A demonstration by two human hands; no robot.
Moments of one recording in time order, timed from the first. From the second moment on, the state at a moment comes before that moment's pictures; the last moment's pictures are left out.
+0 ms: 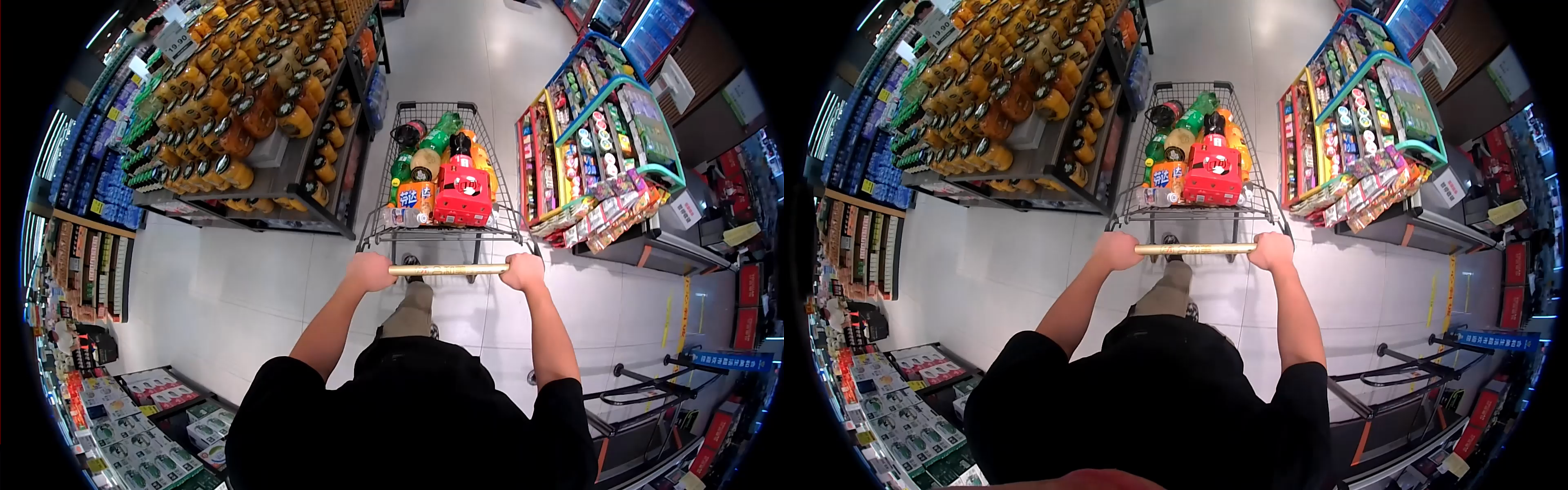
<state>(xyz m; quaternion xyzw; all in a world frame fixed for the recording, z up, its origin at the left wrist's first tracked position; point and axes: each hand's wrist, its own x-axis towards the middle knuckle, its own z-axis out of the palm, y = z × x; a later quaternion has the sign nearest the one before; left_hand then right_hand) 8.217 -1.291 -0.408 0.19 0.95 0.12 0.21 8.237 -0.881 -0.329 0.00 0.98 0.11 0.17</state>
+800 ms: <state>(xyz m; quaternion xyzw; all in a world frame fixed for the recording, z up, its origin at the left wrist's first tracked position) 7.800 -1.244 -0.355 0.20 0.95 0.15 0.17 7.848 -0.842 -0.269 0.01 0.98 0.12 0.18</state>
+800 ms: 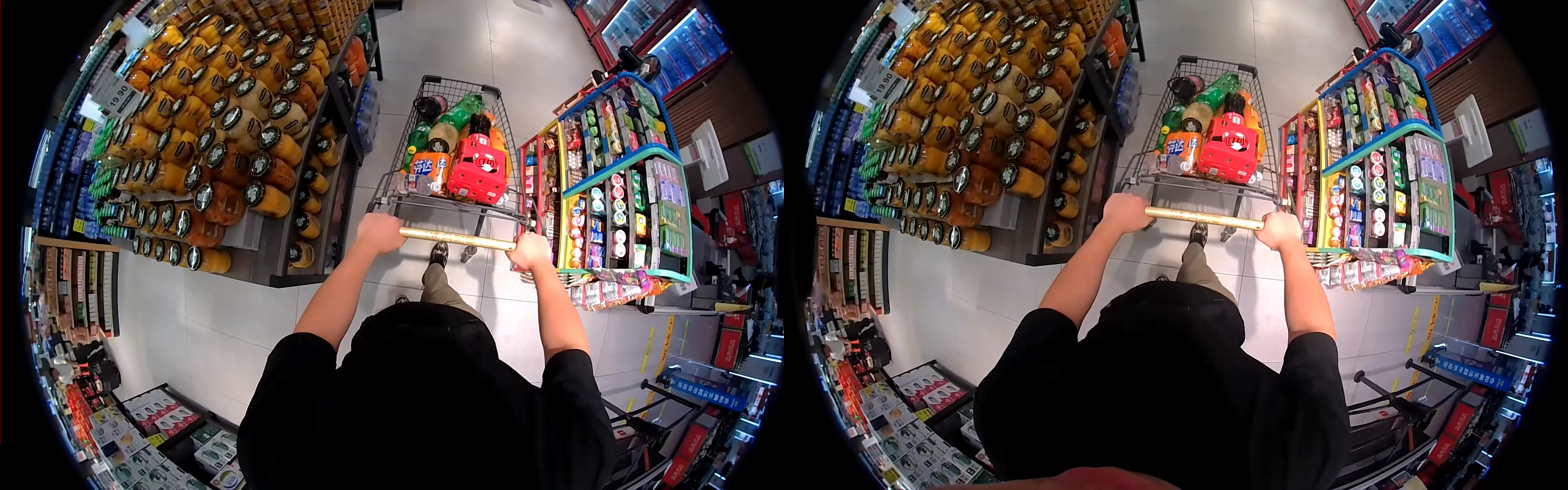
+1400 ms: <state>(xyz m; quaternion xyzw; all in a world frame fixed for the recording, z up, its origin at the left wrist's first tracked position) 7.544 -1.156 -0.303 0.18 0.96 0.15 0.18 7.547 -0.745 -0.225 -0.01 0.98 0.13 0.17</state>
